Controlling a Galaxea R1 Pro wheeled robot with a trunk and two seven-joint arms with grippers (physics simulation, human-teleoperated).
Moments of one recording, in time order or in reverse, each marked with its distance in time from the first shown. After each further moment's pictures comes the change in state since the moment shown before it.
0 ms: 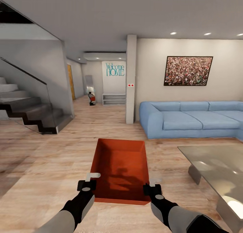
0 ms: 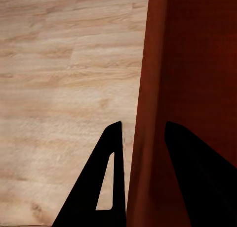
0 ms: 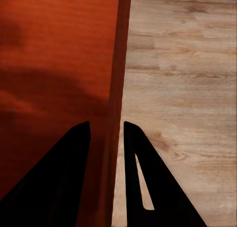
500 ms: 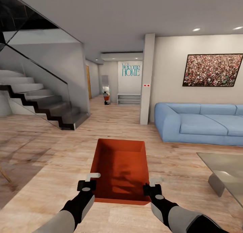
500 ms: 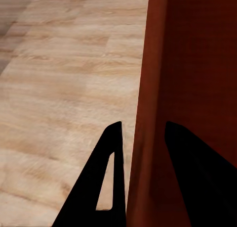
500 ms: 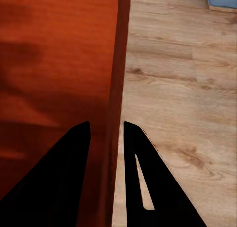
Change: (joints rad) left arm 0.000 0.000 0.000 0.002 0.001 0.000 0.000; right arm 0.000 0.000 0.000 0.000 0.000 0.002 0.000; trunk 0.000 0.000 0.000
